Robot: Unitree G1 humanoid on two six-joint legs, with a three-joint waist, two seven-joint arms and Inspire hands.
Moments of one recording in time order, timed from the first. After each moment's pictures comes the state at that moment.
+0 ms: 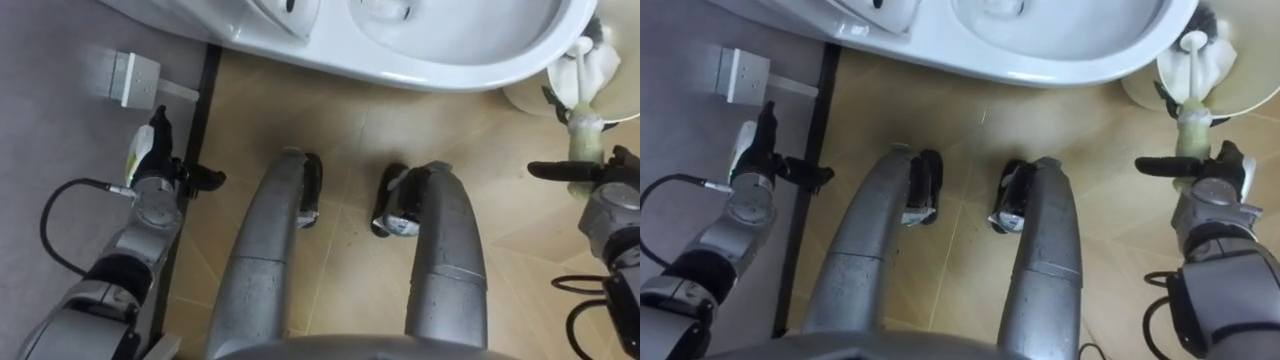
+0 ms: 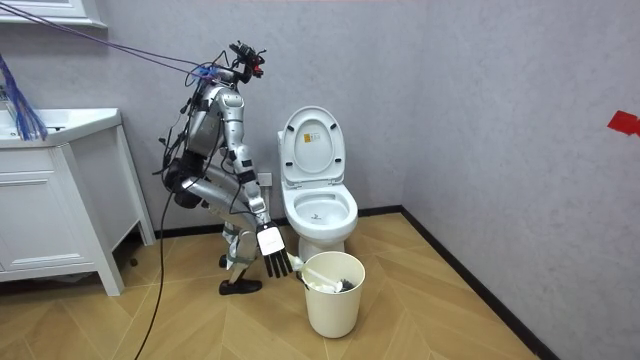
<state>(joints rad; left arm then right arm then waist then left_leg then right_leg) -0.24 0.34 -0.26 0.85 0.06 0.00 0.35 -0.46 -0.55 0.21 1.32 0.59 -0.02 -0.27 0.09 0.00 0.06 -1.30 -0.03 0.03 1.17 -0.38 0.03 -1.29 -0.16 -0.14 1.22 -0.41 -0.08</state>
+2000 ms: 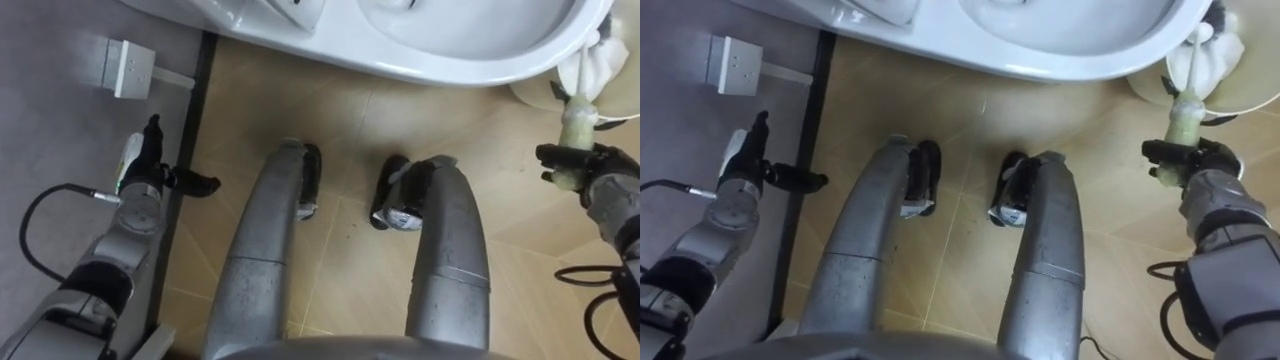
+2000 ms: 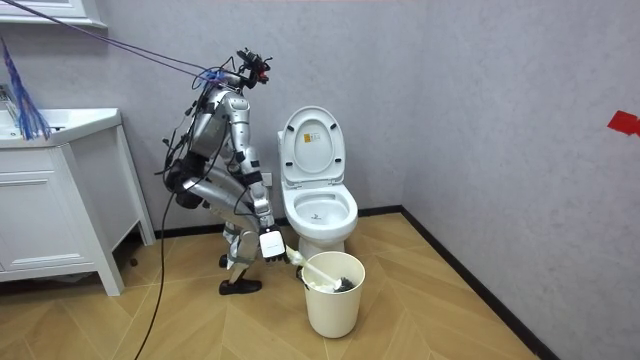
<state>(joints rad) -0.18 0.44 -0.34 0.78 -0.09 0.02 0.29 -0.51 -0.59 0.33 1.34 0.87 0.05 -0.13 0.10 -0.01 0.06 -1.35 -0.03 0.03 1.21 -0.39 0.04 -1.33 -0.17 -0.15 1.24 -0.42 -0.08</state>
